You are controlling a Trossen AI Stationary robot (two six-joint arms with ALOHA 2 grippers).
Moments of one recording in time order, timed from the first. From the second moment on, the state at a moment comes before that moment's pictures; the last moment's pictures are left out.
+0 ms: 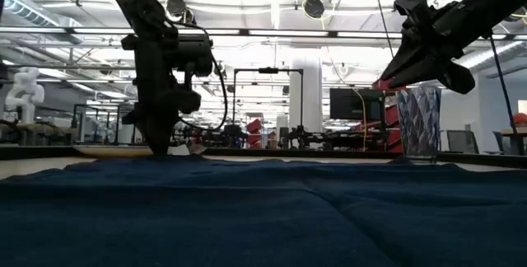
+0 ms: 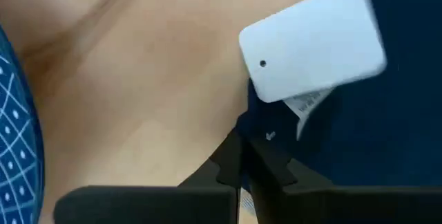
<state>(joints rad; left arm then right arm) 0.41 1.57 0.85 -0.64 0.13 -0.43 0.08 0.83 0.48 -0.33 0.45 1.04</state>
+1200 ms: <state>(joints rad) 0.33 1.45 1.06 -0.68 0.16 -0.44 0.06 0.83 0.48 -0.32 0.45 1.04</state>
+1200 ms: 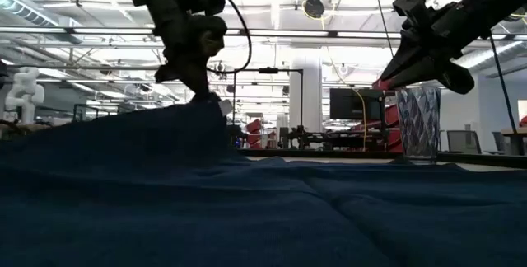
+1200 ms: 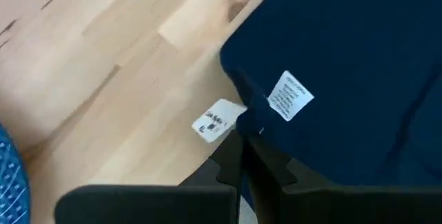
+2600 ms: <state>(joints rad) 0.39 1.45 1.06 -0.50 0.19 -0.41 0.06 0.83 0.48 -0.33 0.45 1.03</state>
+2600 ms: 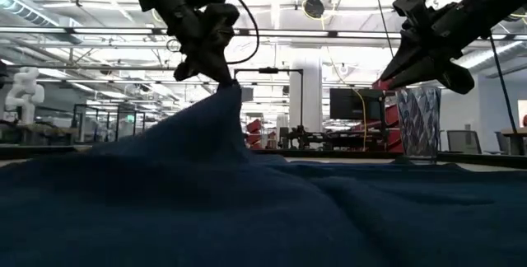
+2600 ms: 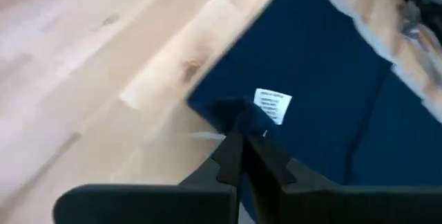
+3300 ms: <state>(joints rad) 0.80 1.53 1.06 -0.33 0.26 -0.28 0.06 0.83 0.48 -0.33 0.44 1.03</state>
